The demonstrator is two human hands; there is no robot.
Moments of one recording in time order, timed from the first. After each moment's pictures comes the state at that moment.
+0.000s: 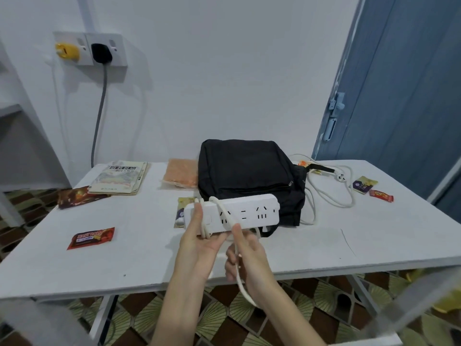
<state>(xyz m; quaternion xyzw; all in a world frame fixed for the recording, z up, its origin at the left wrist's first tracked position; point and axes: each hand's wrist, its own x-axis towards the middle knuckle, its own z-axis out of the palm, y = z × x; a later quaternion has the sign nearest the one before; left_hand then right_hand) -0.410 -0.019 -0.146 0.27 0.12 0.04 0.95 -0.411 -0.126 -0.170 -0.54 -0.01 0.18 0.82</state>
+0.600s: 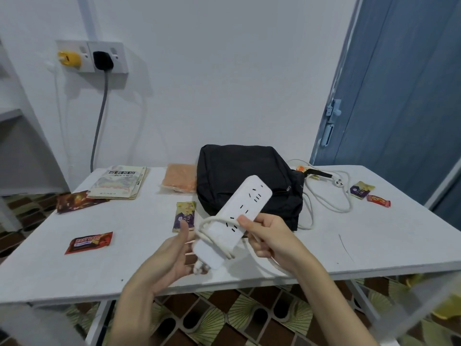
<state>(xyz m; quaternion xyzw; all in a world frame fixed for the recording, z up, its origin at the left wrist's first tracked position) -0.418 0.038 -0.156 0.59 0.02 -0.15 0.80 -0.381 -0.169 -0.124 -0.64 -0.11 0.18 0.73</state>
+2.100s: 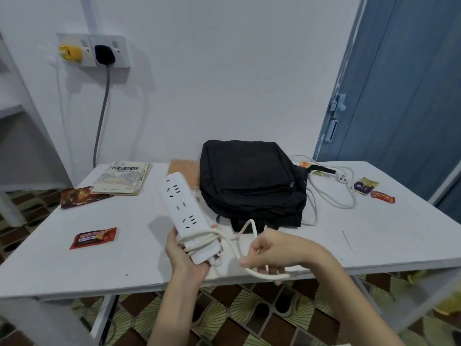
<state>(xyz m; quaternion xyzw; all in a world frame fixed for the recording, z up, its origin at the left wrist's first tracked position) -0.397 0.000 -0.179 0.27 0.23 0.07 0.93 -0.383 -0.182 -0.112 -0.86 -0.22 0.32 0.33</state>
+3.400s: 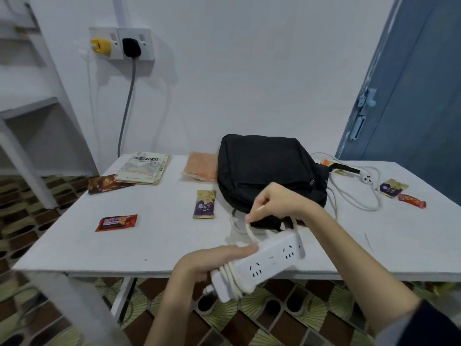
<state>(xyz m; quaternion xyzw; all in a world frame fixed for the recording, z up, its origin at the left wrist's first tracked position) -0.408 0.013 -0.179 0.71 0.00 -0.34 0.61 -0.323 -0.152 -0.094 -0.88 -0.26 0.20 0.35</state>
